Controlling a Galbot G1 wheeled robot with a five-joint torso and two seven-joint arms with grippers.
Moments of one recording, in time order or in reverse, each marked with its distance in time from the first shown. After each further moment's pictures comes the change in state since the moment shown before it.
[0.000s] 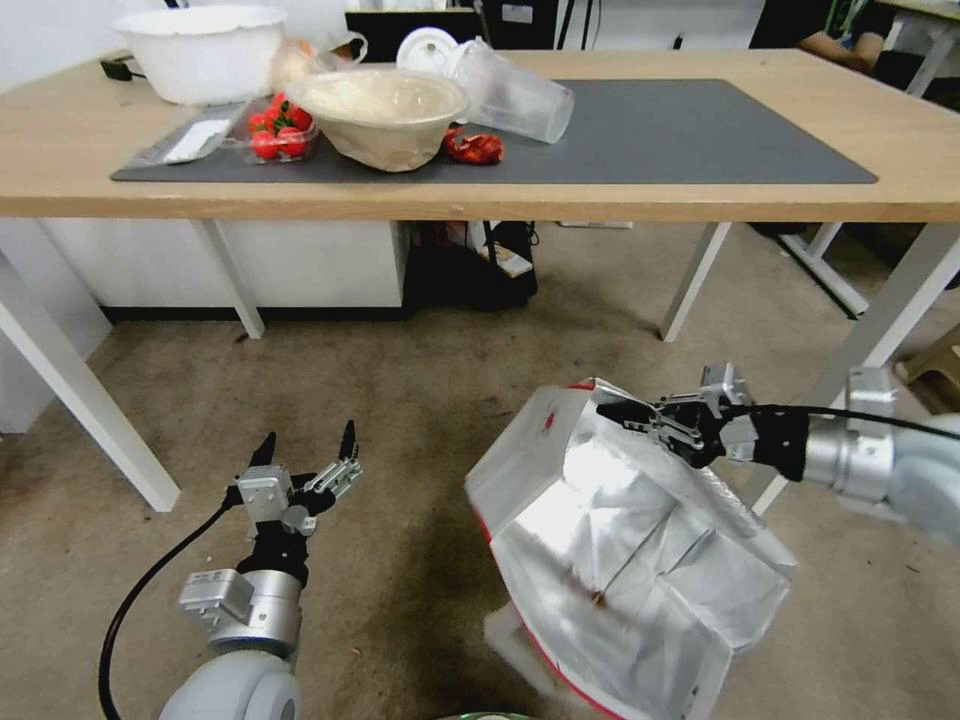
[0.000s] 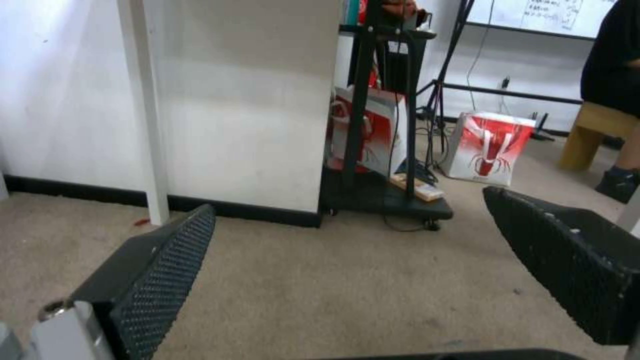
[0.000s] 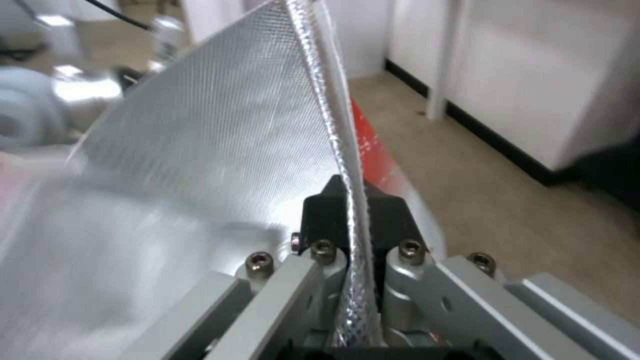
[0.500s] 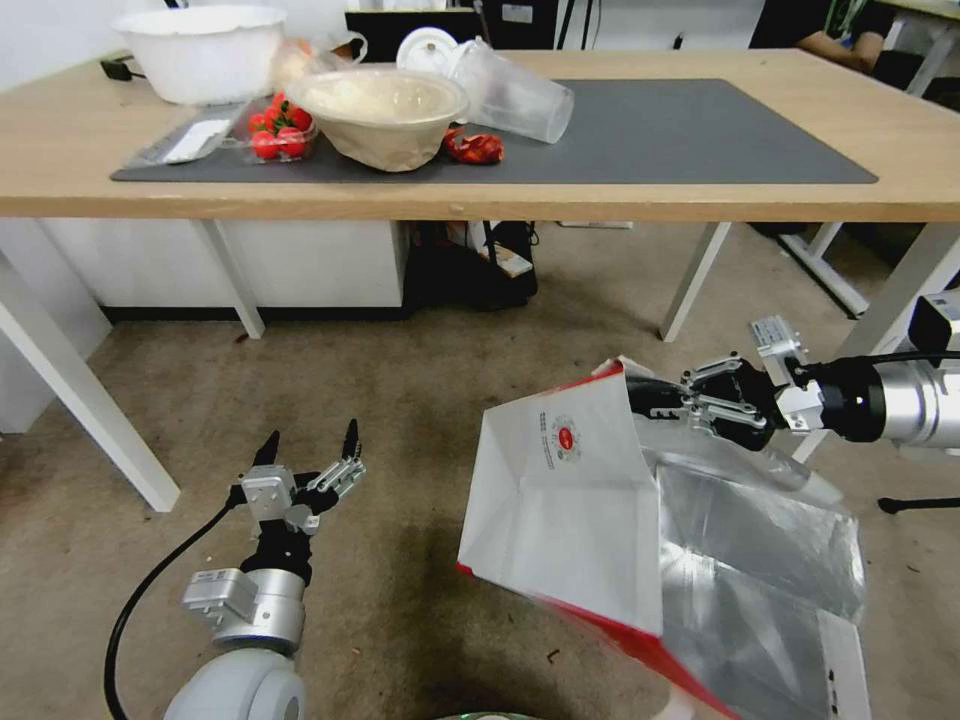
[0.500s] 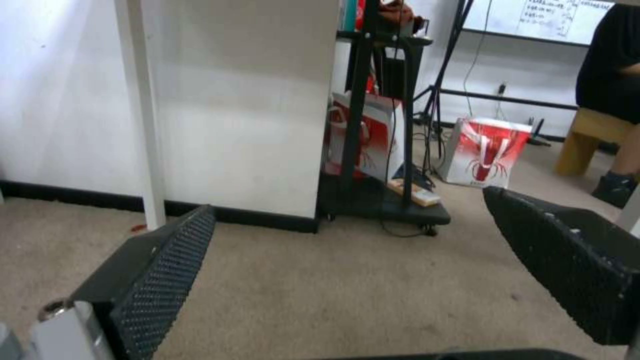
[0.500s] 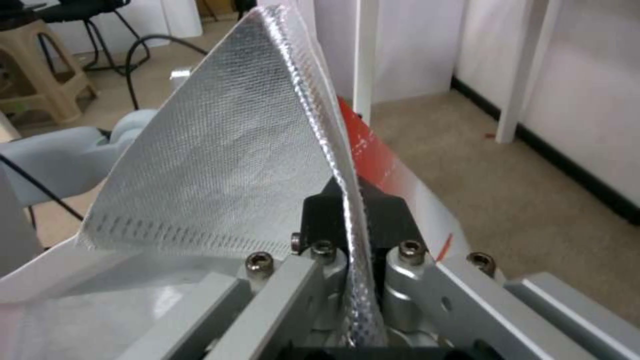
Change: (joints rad) left arm -0.004 -0.001 0.002 0.004 0.001 -0.017 0.006; right arm 0.052 -0.088 0.030 -0.006 0.133 -0.043 -0.160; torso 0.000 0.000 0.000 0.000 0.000
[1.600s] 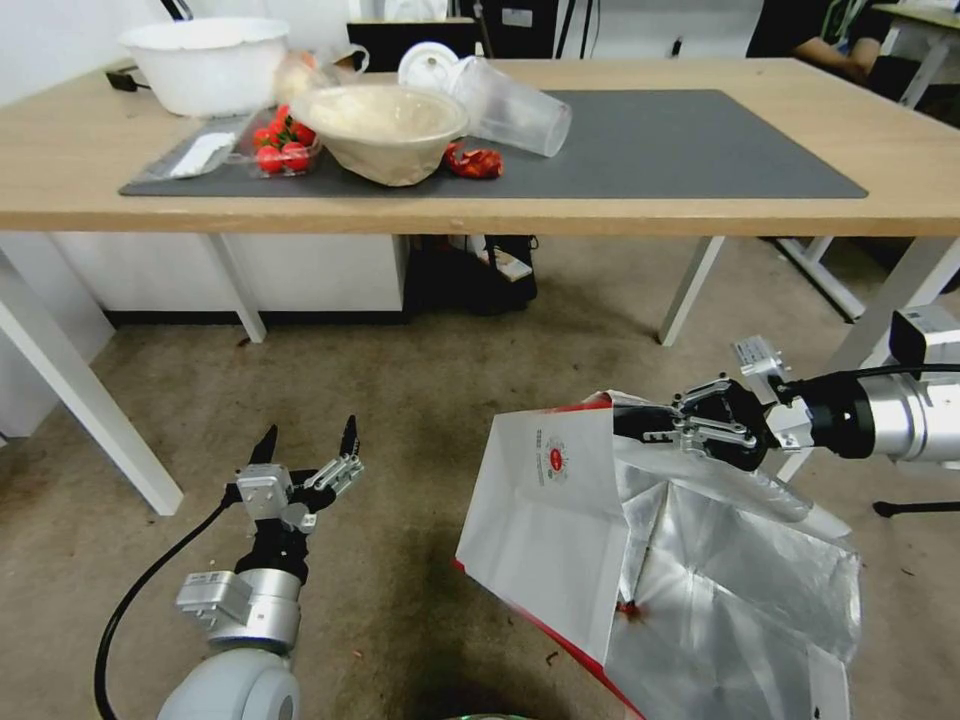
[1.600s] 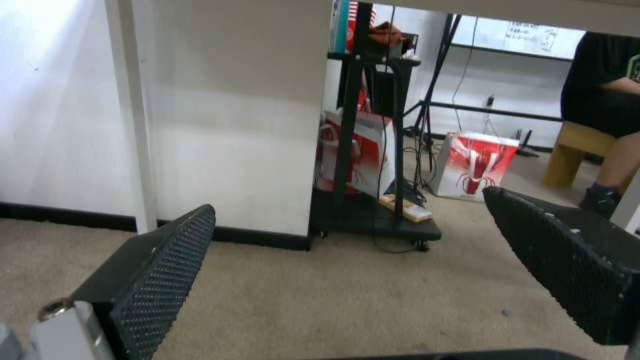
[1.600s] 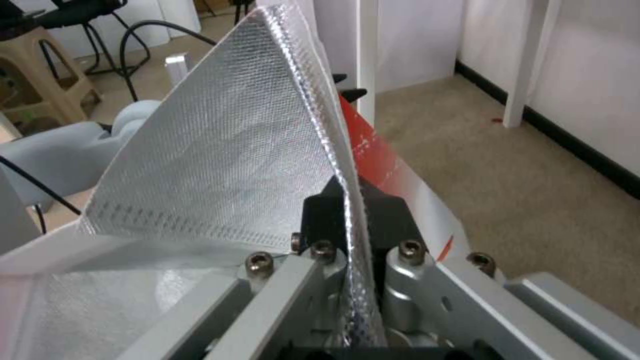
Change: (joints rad) left arm -0.002 0.003 -0.015 -0.001 -0.012 -0.019 0.034; right arm -0.012 -0.001 -0.014 0.019 0.007 -0.037 0.035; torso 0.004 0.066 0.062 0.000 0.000
